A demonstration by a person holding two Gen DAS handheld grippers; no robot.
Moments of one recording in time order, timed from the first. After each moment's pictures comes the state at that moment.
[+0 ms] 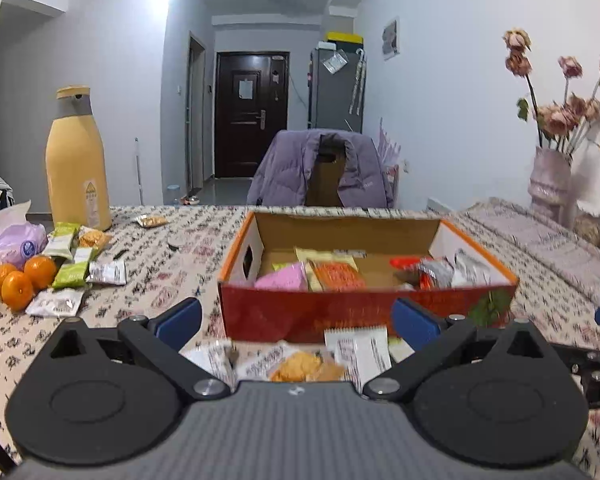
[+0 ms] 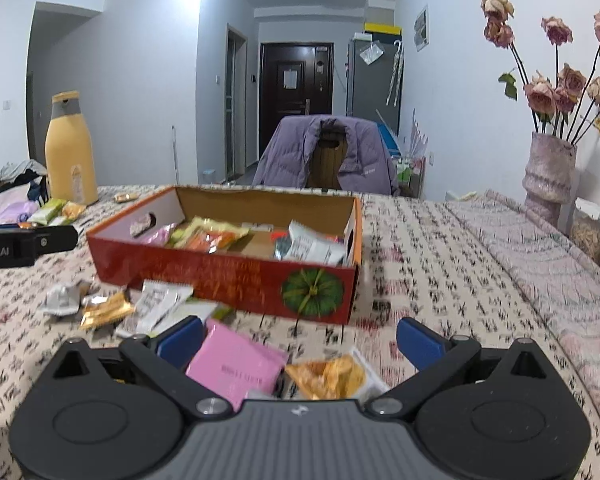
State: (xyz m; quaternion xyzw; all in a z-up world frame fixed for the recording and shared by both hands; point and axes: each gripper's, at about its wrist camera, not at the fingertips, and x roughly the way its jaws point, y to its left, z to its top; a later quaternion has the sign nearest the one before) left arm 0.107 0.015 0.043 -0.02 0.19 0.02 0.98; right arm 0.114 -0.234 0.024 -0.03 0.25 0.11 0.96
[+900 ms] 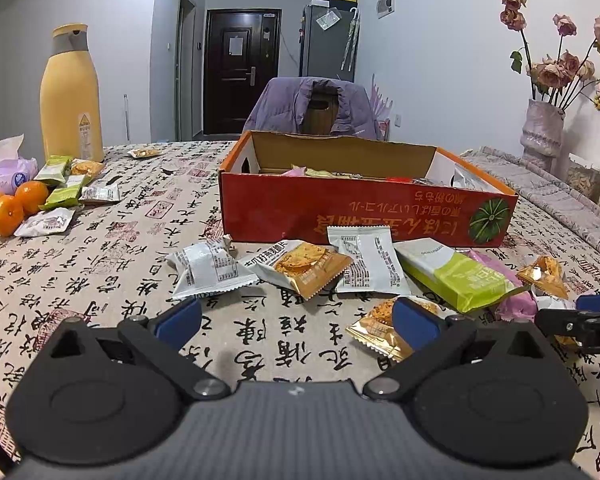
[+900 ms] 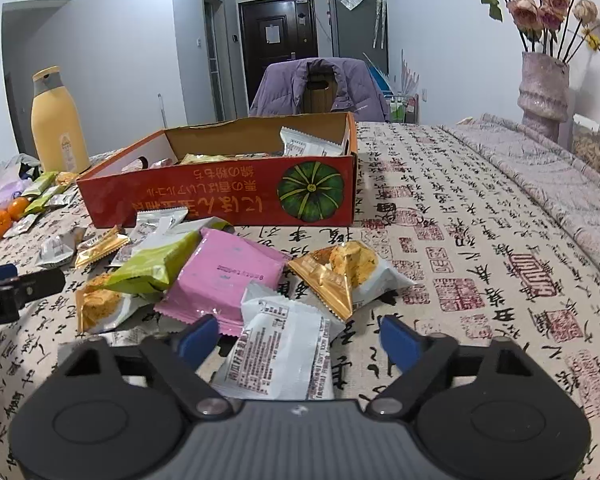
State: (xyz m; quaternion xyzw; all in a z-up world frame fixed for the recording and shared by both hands) left arm 0.086 0.027 -0.013 -0.03 0.25 0.00 0.97; right arm 0.108 -0.241 -0.024 0.02 0.32 0.10 0.94
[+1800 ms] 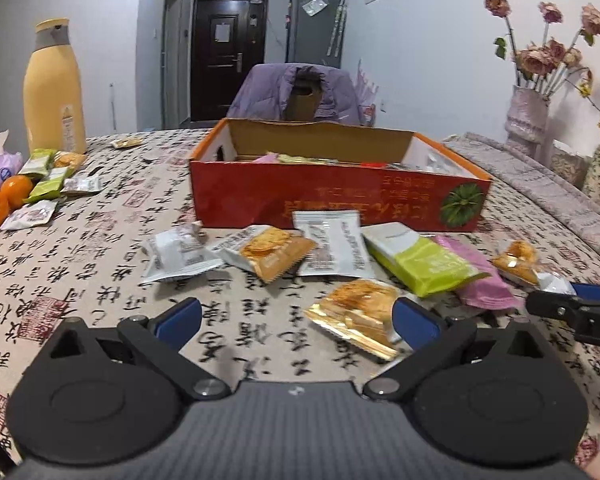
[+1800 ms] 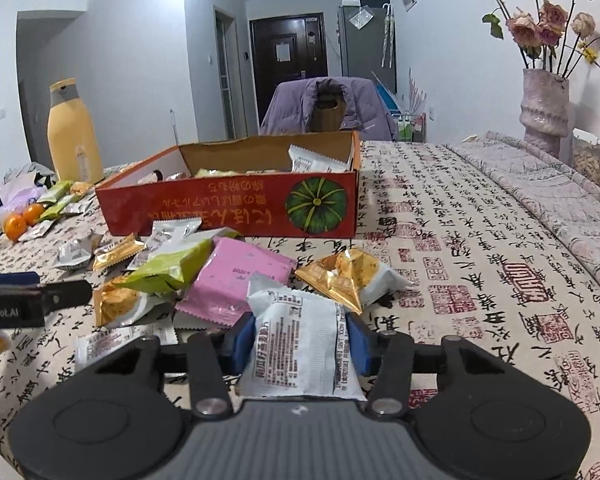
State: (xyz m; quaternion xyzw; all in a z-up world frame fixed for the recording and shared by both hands) left arm 0.079 0.002 -0.008 -0.03 0.27 -0.02 0.96; right arm 0.084 -0.250 -0.017 0.02 0.29 0.12 0.95
